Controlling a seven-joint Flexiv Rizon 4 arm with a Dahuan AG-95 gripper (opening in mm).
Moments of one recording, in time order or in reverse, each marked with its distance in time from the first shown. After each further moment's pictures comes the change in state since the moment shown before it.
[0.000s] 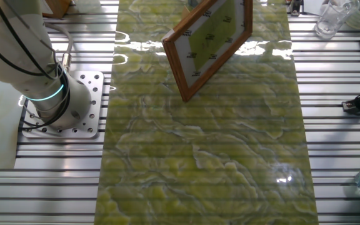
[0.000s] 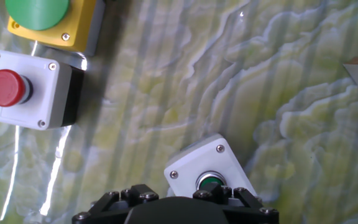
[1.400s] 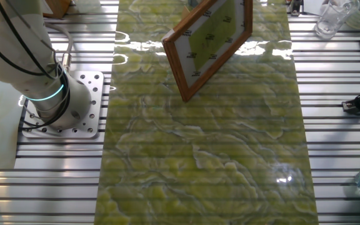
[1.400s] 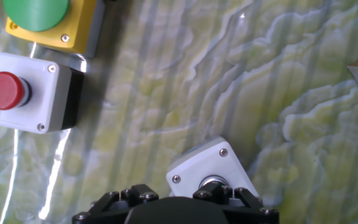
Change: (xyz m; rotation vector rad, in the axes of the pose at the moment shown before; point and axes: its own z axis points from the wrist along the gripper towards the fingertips) arm -0.004 0.003 0.001 0.004 0.000 0.005
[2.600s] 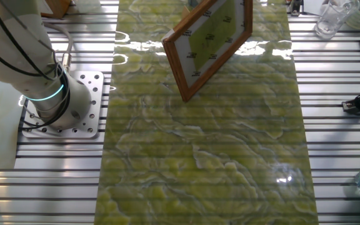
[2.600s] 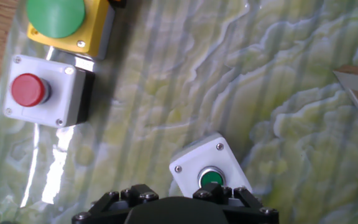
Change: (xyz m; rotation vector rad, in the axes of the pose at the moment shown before) arm 0.004 -0.004 -0.046 0.005 0.015 -0.036
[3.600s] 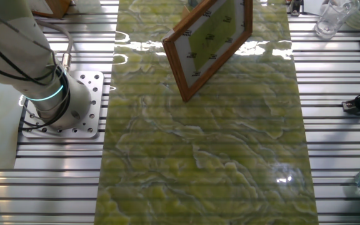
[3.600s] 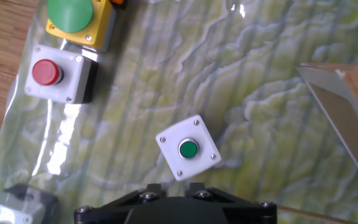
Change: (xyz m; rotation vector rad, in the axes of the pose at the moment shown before) arm 0.027 -0.017 -0.080 0.003 0.000 -0.026
